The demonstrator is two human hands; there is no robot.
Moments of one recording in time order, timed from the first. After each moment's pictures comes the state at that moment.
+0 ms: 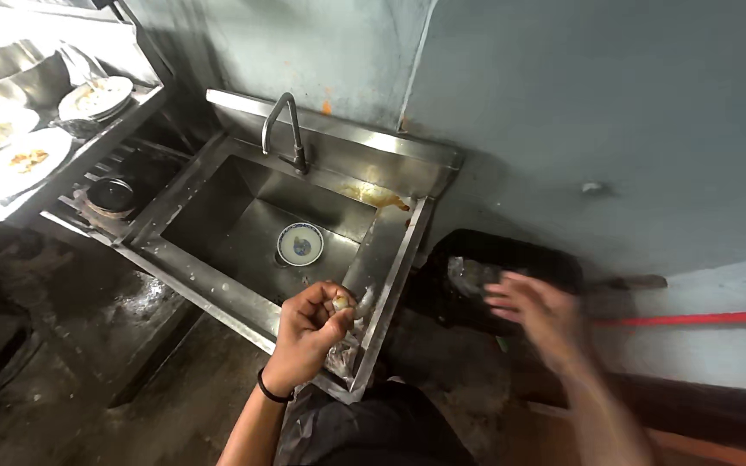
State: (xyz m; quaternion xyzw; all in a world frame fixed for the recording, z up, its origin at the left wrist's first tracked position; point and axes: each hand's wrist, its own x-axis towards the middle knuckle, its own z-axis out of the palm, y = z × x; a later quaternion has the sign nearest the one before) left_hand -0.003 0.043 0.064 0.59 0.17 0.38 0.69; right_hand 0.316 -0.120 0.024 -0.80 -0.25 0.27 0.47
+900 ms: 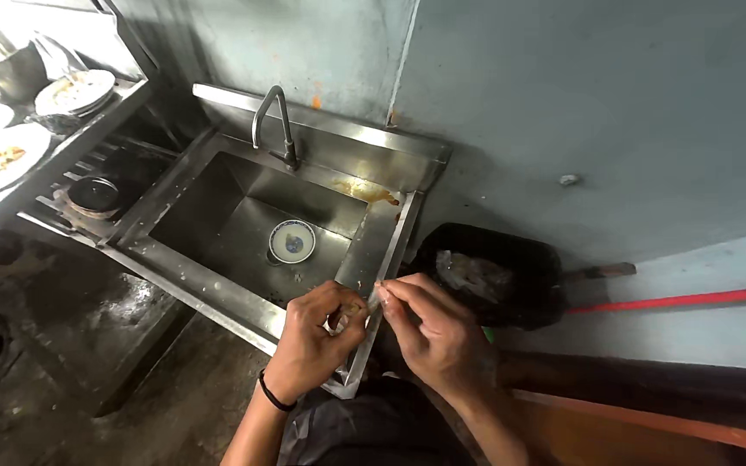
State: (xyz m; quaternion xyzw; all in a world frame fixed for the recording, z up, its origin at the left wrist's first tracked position) left_hand 0.001 0.036 0.073 0.77 0.19 0.35 0.50; right_hand 0.166 -0.060 0.074 -0.62 -0.56 0.04 0.56
